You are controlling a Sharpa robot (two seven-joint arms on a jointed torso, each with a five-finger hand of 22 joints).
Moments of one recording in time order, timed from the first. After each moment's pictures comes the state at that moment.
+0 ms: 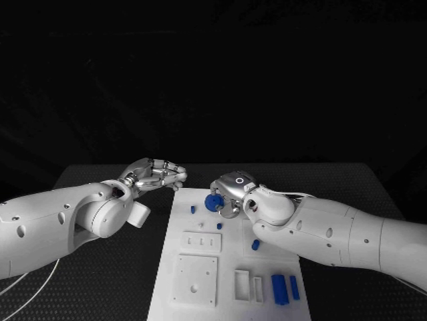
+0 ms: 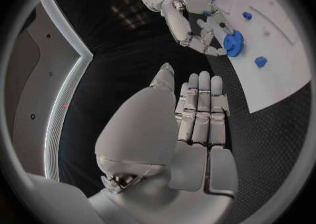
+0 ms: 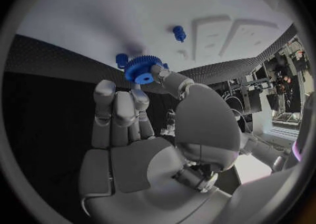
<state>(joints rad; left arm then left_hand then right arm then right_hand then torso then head) 1.37 -0.81 -0.20 1.37 -0.17 -0.20 0.28 1.57 -0.08 -0.01 0.29 0.12 0.78 0.18 0.43 0.35 1.17 0.11 0.13 0.12 0.96 0.09 0.44 0.56 0.05 0.82 -0.01 0.39 1.31 1.27 -0.42 -0.19 1.16 -1.82 -0.43 -0.26 1.09 -0.28 0.83 -0.10 0.06 0.93 0.08 0.33 0.45 1.18 -0.01 1.14 1.16 1.33 -0.11 1.27 1.10 0.23 1.21 -0.04 1.01 1.31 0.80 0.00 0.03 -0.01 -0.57</state>
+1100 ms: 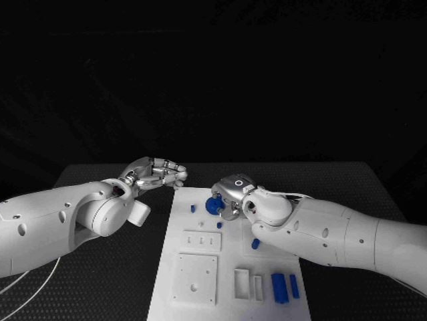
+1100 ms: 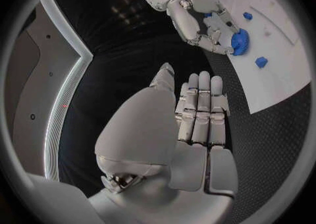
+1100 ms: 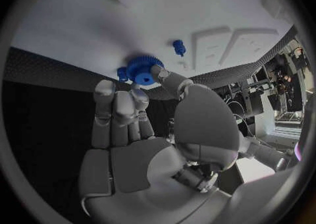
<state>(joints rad) 1.37 -0.81 -0.20 1.37 -0.18 -0.20 0.28 1.57 -0.08 -0.01 0.29 0.12 0.78 0.18 0.42 0.35 1.17 0.11 0.13 0.12 0.96 0.09 0.44 0.56 0.05 0.82 -0.01 0.39 1.31 1.26 -0.39 -0.20 1.13 -1.81 -0.39 -0.25 1.09 -0.28 0.80 -0.11 0.06 0.91 0.11 0.29 0.44 1.16 0.01 1.14 1.15 1.32 -0.10 1.25 1.09 0.23 1.21 -0.04 1.01 1.31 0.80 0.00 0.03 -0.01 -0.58</state>
